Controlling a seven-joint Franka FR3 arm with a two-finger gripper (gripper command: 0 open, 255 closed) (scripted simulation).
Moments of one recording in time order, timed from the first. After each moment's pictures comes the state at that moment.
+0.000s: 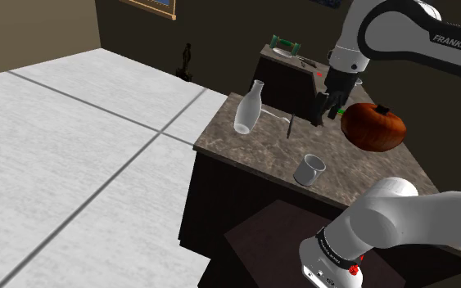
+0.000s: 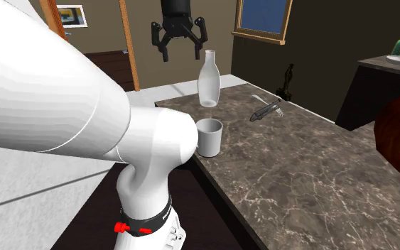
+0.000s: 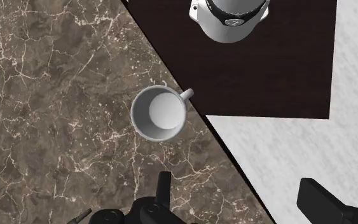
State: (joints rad) arm 0.00 -0.79 -0.03 -2.39 -0.12 1.47 0.01
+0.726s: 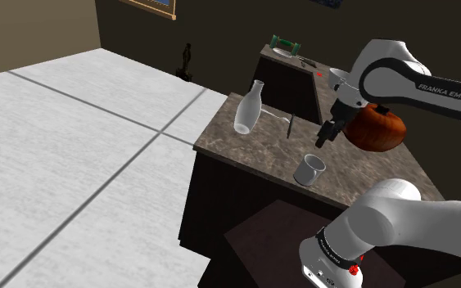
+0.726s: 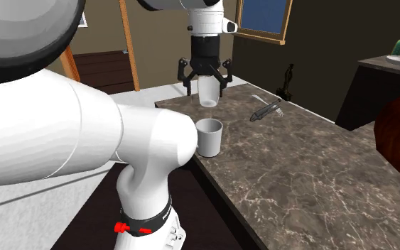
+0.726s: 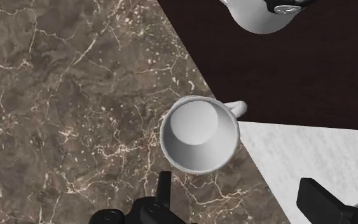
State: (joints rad) arm -0.06 -0.93 -0.26 -2.70 -0.23 1.71 -0.19
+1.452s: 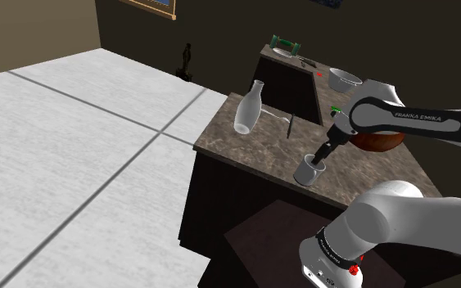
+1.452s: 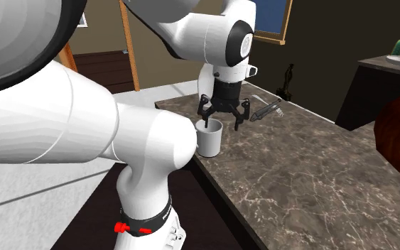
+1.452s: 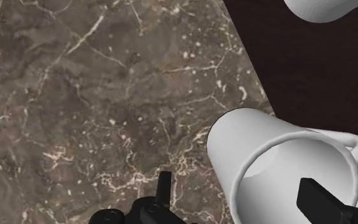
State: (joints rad) arm -0.14 -0.86 -0.53 -2.88 -0.38 2.04 -0.39
